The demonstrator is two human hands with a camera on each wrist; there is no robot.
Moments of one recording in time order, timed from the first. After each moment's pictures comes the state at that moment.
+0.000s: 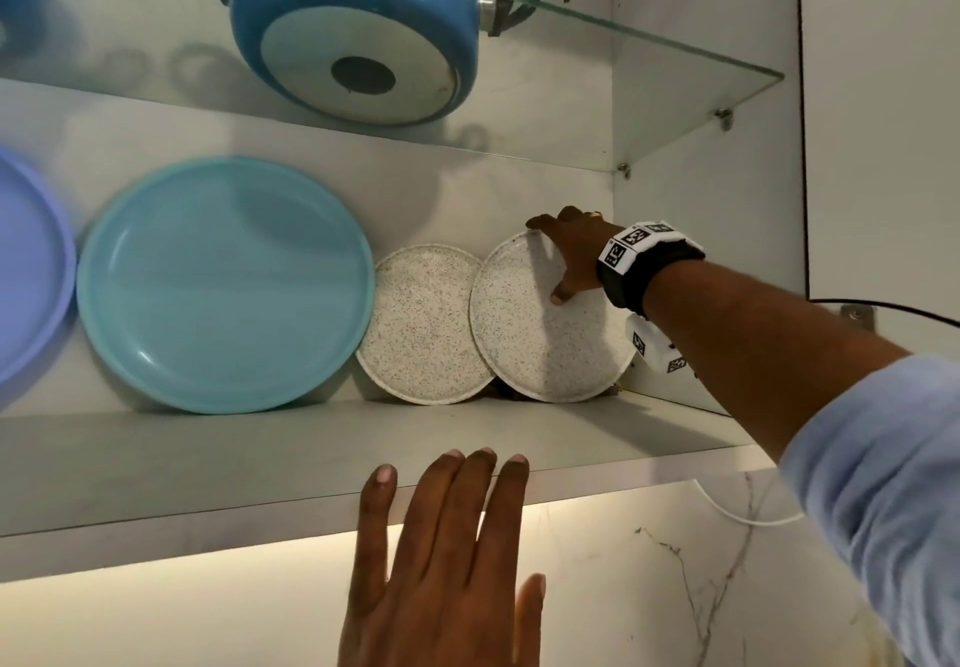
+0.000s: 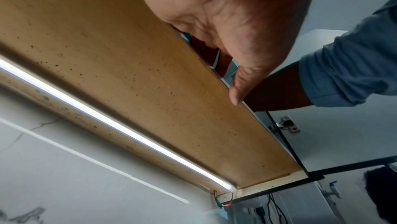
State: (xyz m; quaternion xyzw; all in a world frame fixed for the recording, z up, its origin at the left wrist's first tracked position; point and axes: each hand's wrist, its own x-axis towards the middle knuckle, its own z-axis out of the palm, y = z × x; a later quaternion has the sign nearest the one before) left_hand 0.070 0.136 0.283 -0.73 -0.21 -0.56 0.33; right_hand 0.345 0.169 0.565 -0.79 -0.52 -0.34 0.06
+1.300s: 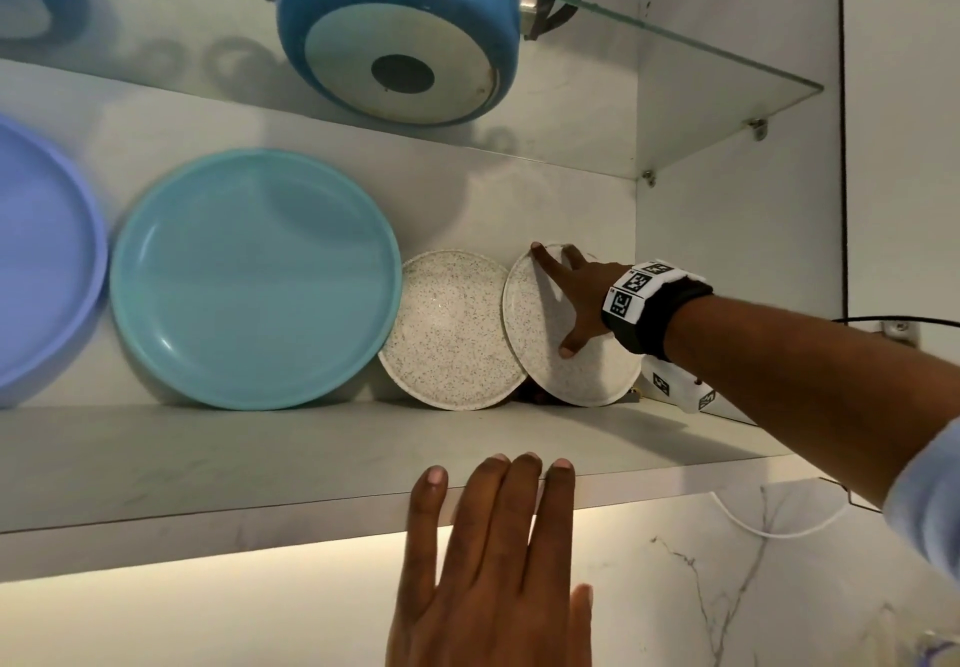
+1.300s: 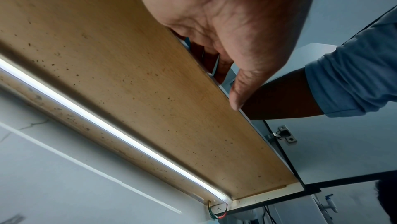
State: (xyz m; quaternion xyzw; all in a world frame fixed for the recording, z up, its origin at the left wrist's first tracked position) left_hand 0.065 0.131 0.289 -0.75 -0.19 -0.55 0.31; right_hand 0.319 0.181 0.526 -0.82 -0.49 -0.30 -0.03
